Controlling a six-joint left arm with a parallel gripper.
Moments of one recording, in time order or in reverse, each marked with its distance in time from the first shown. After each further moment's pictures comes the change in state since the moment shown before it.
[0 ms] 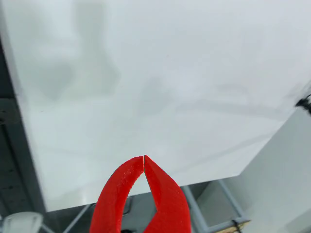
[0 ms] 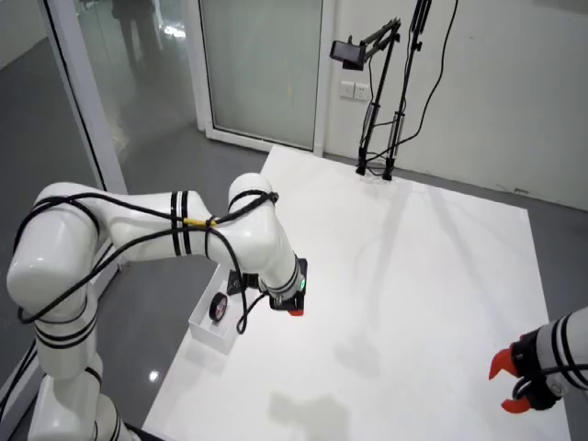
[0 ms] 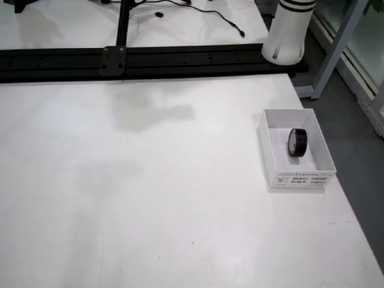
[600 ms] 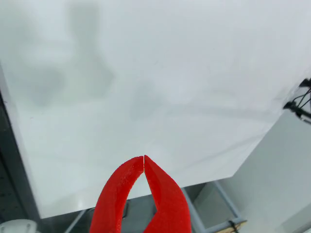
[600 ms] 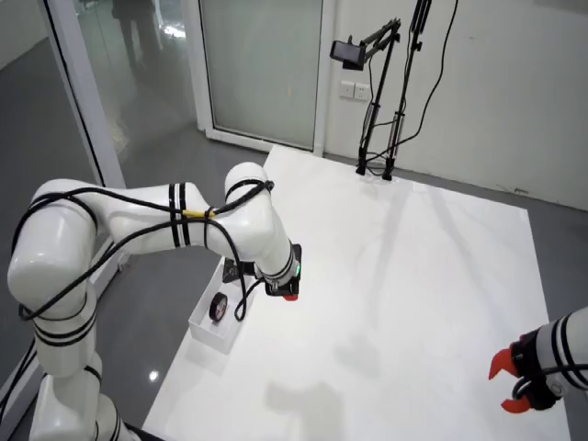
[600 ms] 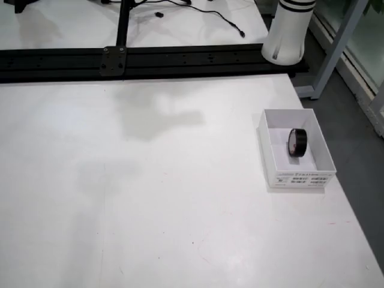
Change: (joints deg) arm 2.4 -0.6 0.4 2.2 0.4 0.1
